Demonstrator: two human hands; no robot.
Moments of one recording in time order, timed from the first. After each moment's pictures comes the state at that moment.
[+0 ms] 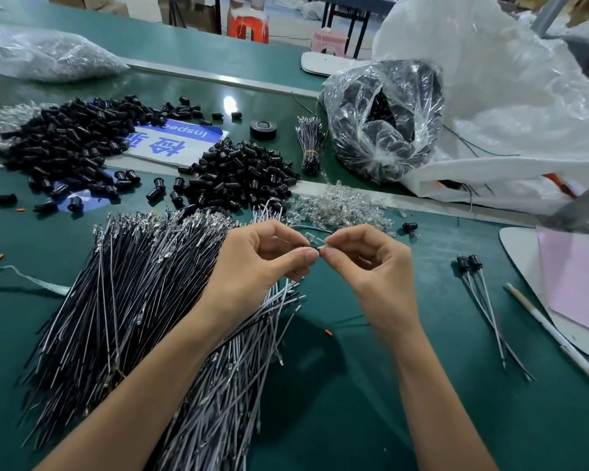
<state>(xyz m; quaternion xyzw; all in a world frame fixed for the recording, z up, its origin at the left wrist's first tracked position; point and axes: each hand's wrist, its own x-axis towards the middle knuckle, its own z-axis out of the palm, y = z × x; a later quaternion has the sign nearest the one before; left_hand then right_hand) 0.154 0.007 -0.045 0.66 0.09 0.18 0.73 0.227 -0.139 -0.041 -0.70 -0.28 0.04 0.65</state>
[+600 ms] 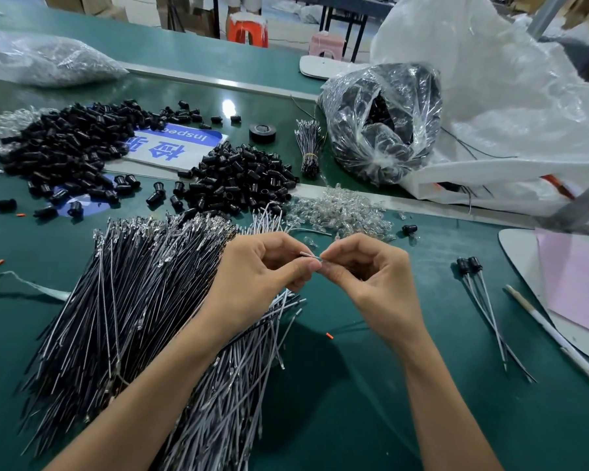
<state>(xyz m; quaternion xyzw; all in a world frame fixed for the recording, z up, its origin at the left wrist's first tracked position) 0.151 0.006 -0.047 0.71 0.06 0.18 0.68 0.226 -0.143 -0.039 -0.72 -0.33 0.06 0.61</state>
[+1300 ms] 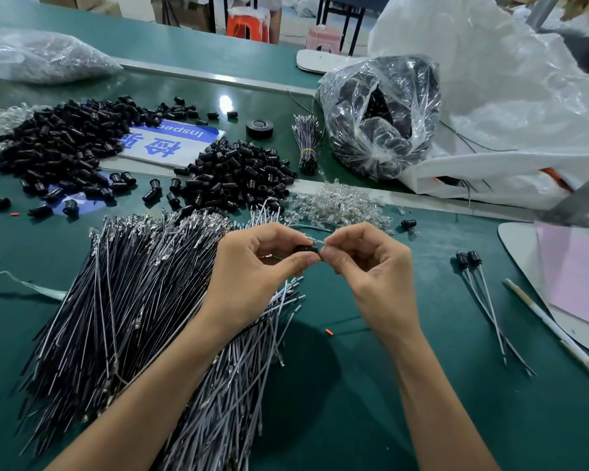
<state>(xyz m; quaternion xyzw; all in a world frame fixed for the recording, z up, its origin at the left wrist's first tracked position) 0.148 0.004 -0.041 0.72 0.07 0.24 0.65 0.223 -0.137 -0.040 -0.70 -0.29 0.03 0.66</state>
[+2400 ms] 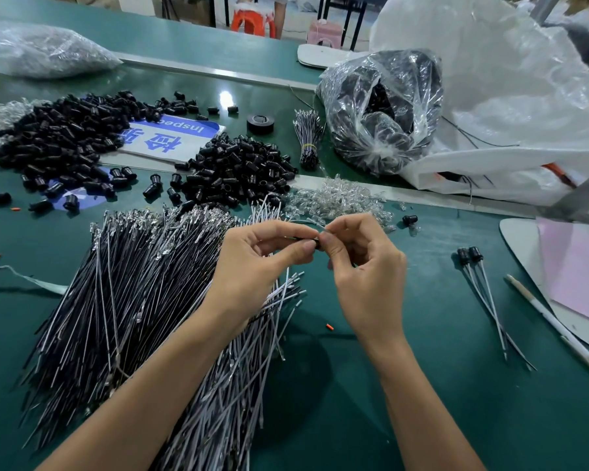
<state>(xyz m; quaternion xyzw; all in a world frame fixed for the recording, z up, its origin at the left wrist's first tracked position) 0.152 0.000 -0.043 0.62 0.09 0.20 0.75 0.210 -0.123 -0.046 -0.75 -0.27 -0.11 0.60</state>
